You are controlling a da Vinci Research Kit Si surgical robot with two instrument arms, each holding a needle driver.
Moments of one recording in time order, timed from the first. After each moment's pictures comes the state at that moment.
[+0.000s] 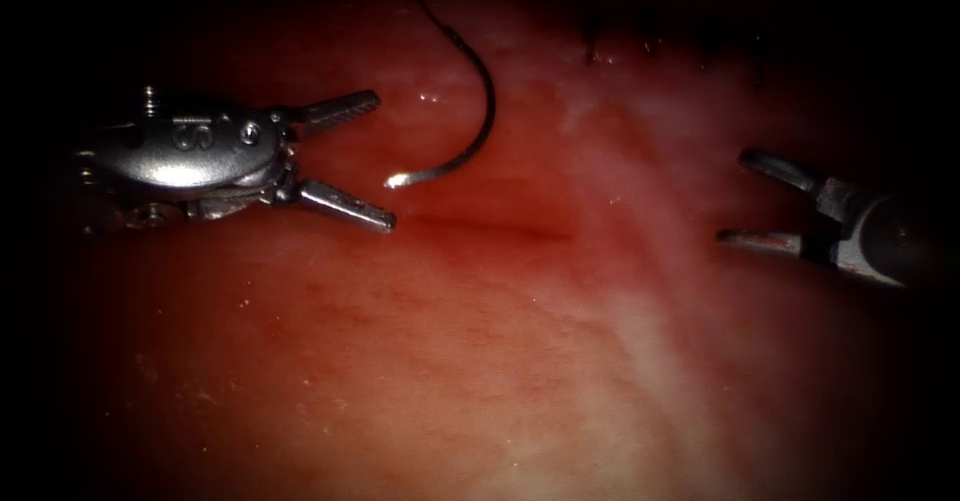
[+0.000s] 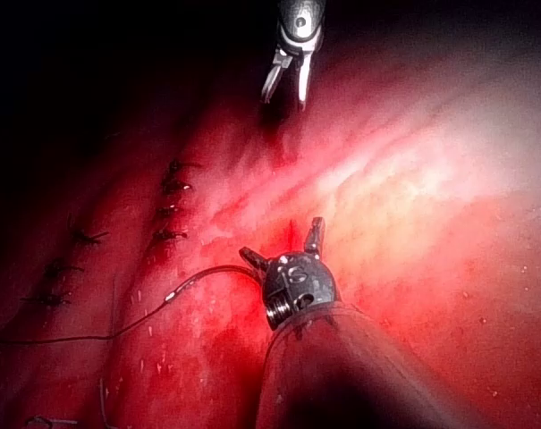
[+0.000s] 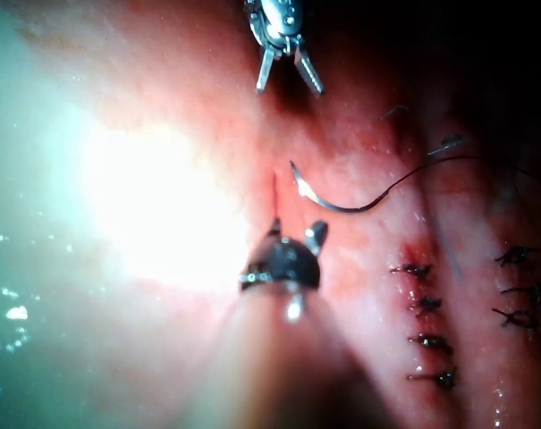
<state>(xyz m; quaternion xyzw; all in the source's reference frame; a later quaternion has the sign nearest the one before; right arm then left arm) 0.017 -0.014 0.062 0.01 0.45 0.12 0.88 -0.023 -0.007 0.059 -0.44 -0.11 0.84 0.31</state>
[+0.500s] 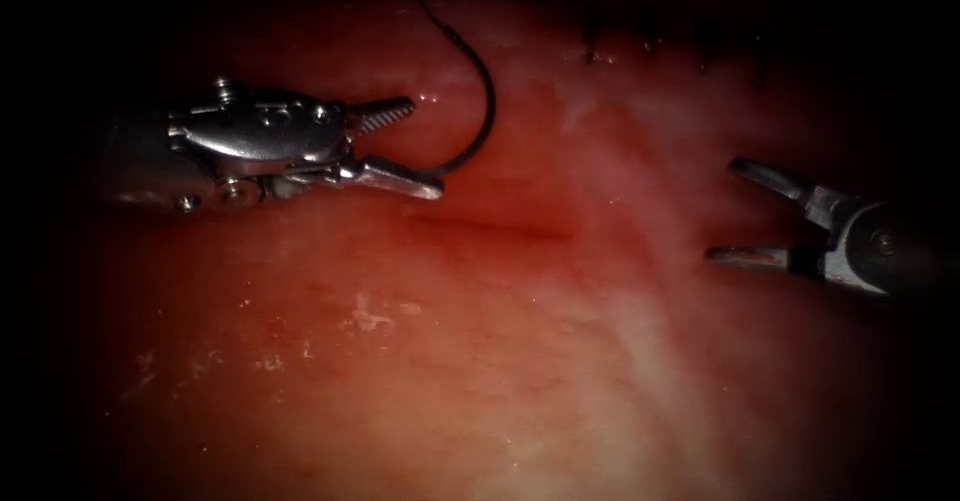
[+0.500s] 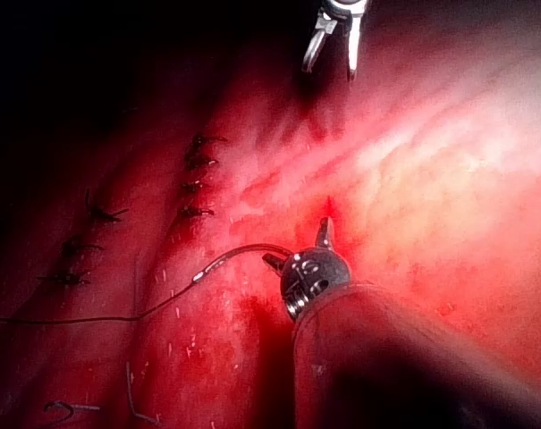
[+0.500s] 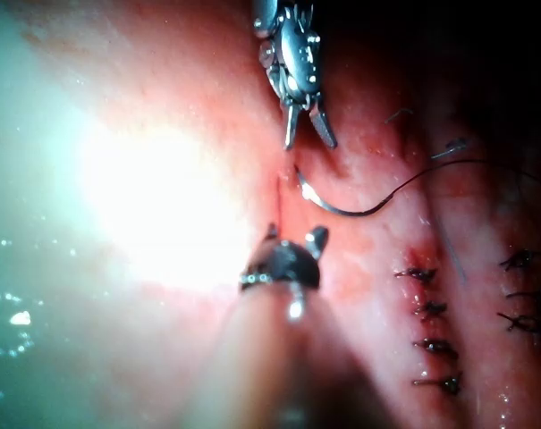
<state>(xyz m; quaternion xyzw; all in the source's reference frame) 0.018 -0.014 0.062 0.01 0.44 0.12 0.89 -0.023 -0.005 0.066 -0.37 -0.16 0.83 0.38</state>
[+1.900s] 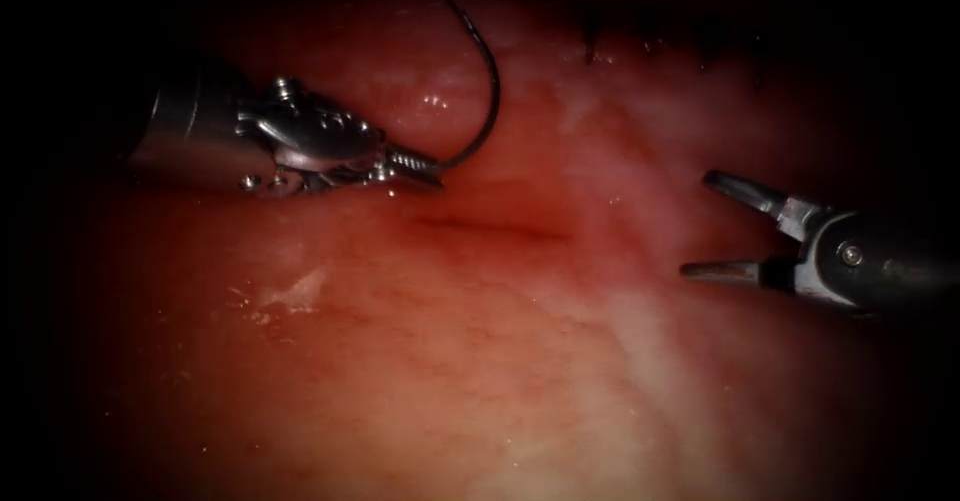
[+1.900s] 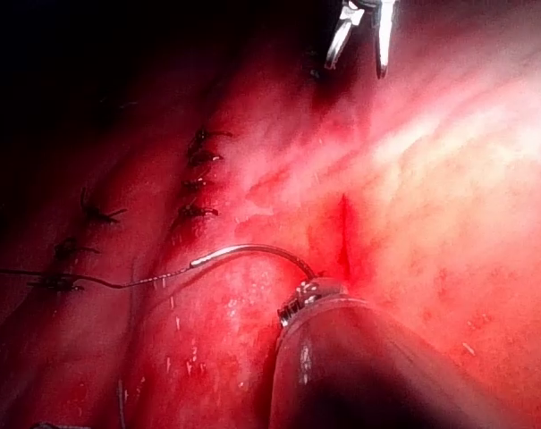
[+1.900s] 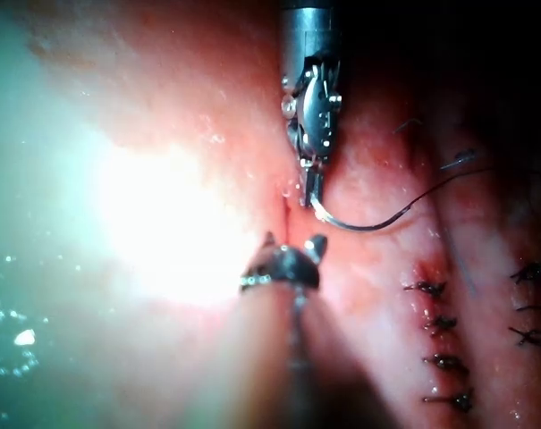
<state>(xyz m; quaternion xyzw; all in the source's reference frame) 0.020 -0.015 0.062 0.03 0.43 0.14 0.89 -0.024 -0.006 0.070 -0.27 -0.16 0.90 0.31</state>
